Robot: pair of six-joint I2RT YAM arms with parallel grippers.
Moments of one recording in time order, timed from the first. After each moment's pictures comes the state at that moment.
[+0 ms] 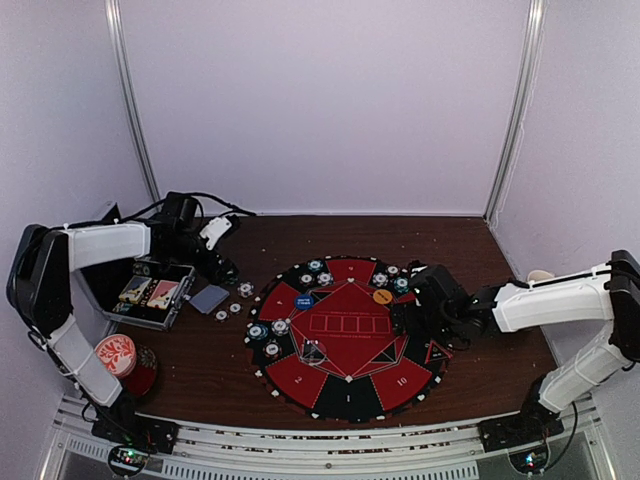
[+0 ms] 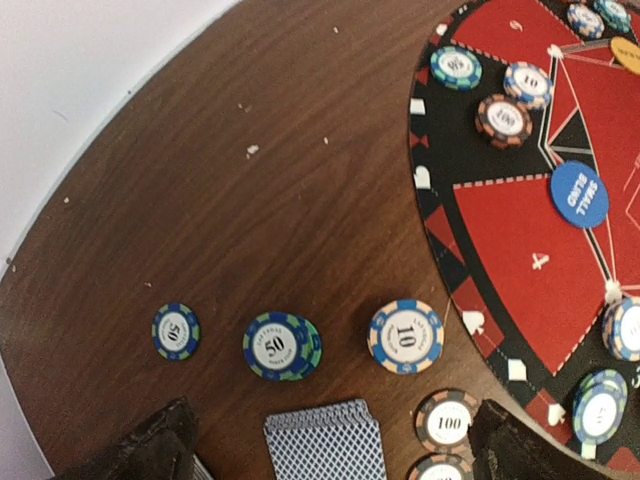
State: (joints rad) left arm -0.30 1.64 1.10 -0.31 0.21 0.49; right arm 0.83 1.43 0.69 -0.12 0.42 0.50
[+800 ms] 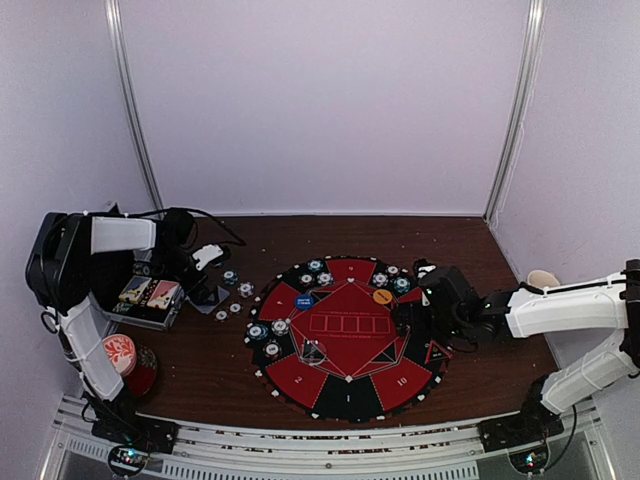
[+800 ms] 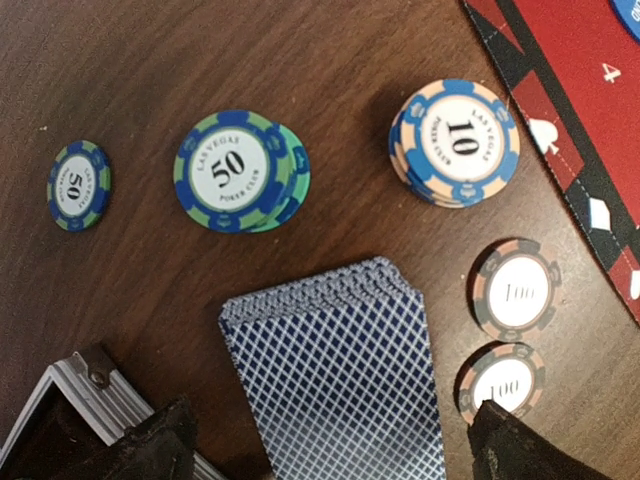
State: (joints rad) left arm -0.18 1.82 1.19 -0.61 0.20 0.65; right arm 0.83 1.33 0.63 -0.08 0.38 0.50
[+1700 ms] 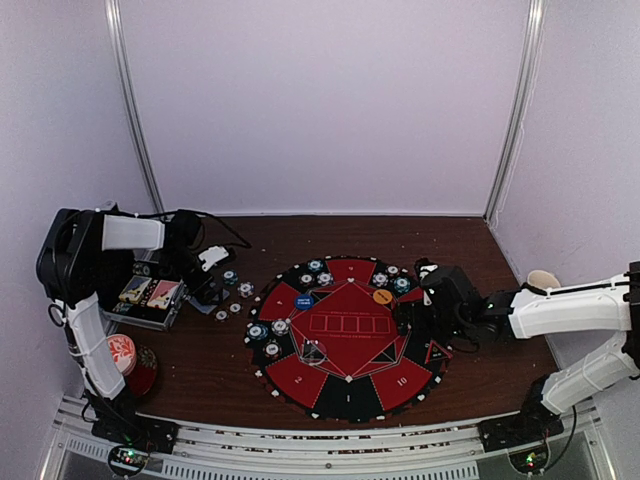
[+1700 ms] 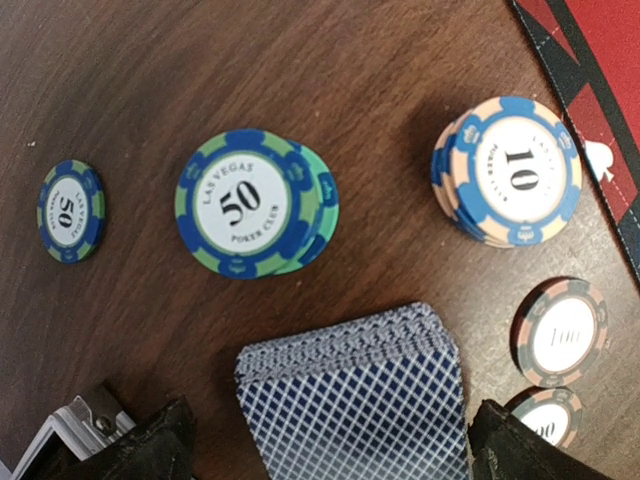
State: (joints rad) left arm -0.20 1.90 1.22 -0.57 0.16 0.64; right arm 0.83 1.31 0.62 -0.08 0.38 0.50
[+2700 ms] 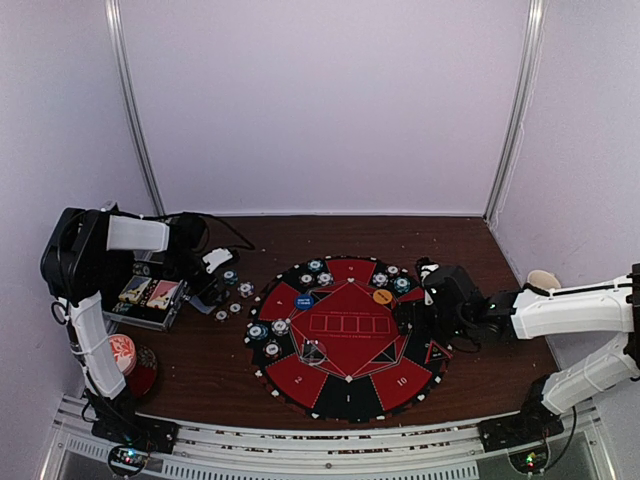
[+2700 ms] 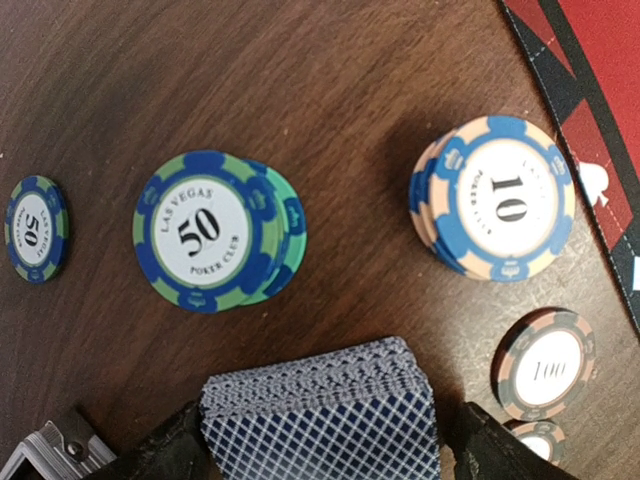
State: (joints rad) left arm -0.22 1.93 1.22 -0.55 0.16 0.60; right arm 0.83 1.29 0.61 -0.08 0.37 0.50
